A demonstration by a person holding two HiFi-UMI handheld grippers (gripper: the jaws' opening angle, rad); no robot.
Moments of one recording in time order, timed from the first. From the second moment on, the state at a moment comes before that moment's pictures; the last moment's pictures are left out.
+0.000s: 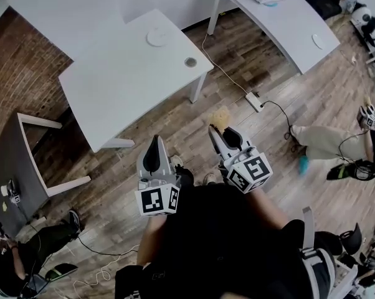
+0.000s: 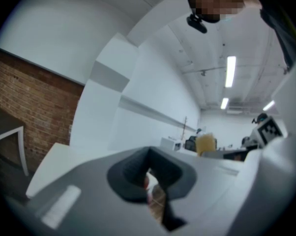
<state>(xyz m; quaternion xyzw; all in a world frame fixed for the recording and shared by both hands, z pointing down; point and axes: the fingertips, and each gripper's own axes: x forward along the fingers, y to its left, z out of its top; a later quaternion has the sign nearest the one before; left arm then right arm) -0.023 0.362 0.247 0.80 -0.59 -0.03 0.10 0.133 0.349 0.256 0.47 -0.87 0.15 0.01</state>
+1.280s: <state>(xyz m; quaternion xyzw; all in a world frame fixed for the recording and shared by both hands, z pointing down) -0.090 0.290 0.263 0.81 -0.57 -0.04 0.12 0.065 0.275 0.264 0.49 -0.86 0.15 0.01</state>
